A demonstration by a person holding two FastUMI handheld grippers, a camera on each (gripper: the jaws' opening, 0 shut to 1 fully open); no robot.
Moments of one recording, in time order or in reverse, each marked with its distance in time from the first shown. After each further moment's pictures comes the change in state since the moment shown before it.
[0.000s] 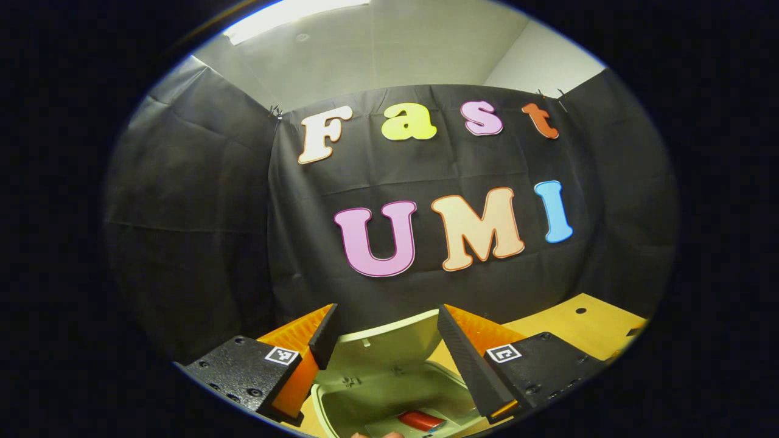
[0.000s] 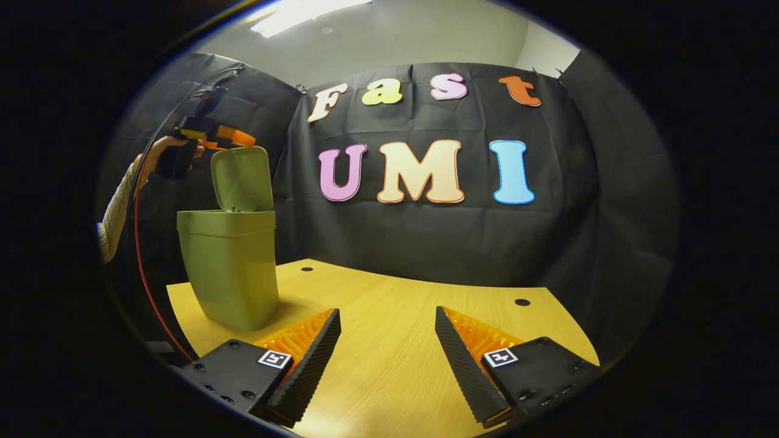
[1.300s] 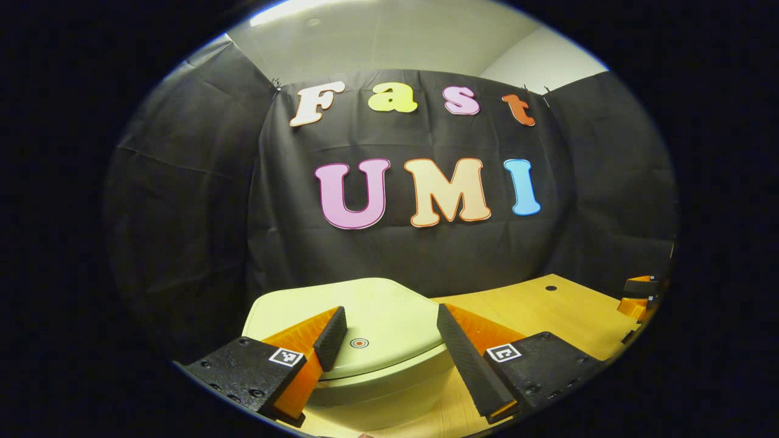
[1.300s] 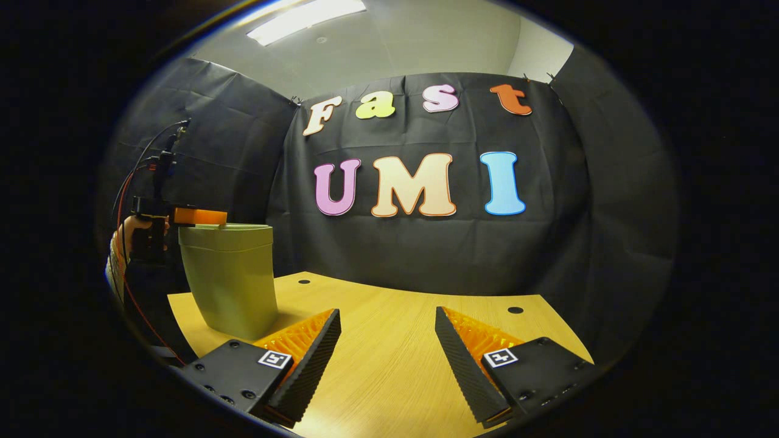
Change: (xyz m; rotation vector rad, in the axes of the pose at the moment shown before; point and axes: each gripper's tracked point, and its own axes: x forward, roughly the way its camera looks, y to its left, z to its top) left arm -0.056 -0.046 -0.127 -0.085 0.078 -0.088; right arm -0.014 -0.013 0.020 0.021 -0.048 -0.024
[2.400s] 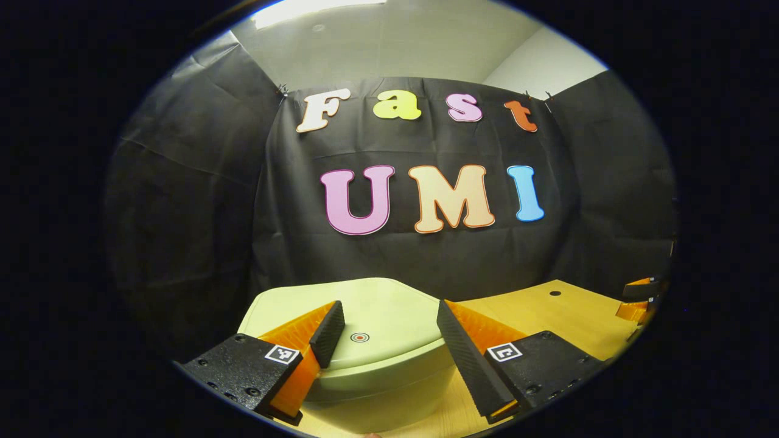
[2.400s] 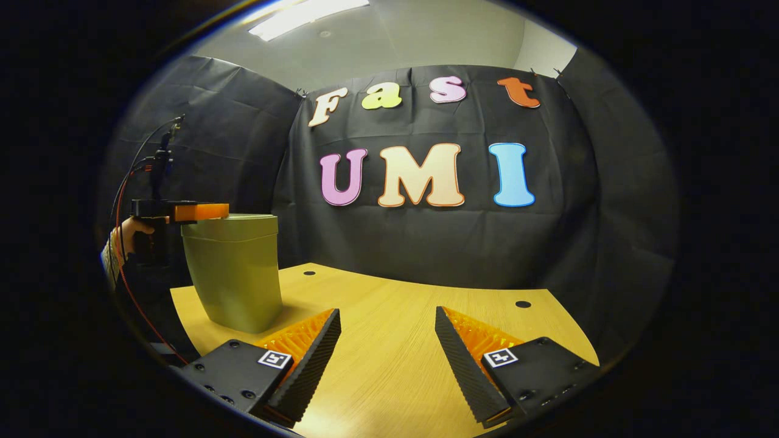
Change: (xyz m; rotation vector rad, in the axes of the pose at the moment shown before) left arm -0.004 0.000 -0.004 -0.002 -0.050 0.005; right arm 0.009 0.006 -0.011 -0.010 0.041 0.033
